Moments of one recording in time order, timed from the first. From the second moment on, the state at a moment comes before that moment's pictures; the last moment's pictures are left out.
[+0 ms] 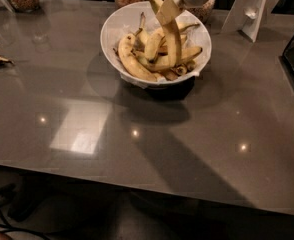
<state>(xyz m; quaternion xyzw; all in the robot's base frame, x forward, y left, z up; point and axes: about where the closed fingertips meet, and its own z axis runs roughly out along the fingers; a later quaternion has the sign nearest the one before) 0.679 -0.051 0.993 -0.44 0.82 0.09 0.35</state>
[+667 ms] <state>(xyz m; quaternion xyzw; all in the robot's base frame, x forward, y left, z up) 0.629 -0.074 1.011 -0.45 0.84 0.06 0.31</state>
